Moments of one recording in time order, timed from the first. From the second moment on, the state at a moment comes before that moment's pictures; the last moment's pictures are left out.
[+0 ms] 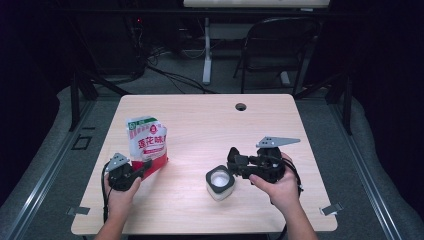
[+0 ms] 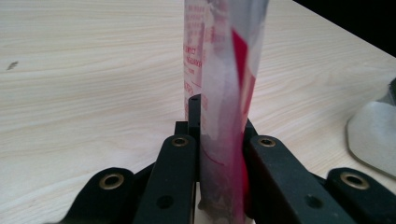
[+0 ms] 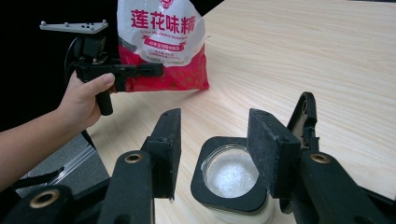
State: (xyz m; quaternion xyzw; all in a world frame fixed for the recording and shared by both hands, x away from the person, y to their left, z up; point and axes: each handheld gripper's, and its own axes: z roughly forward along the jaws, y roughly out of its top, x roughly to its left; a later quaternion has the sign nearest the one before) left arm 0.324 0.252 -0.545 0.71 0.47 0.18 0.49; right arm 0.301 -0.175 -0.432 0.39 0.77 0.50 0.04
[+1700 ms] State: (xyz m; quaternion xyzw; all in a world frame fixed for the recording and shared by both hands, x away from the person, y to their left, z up) left arm 0.328 0.293 -0.553 0.65 0.54 0.22 0.49; right arm 0.304 -0.180 -0.436 0.40 0.76 0.51 0.03
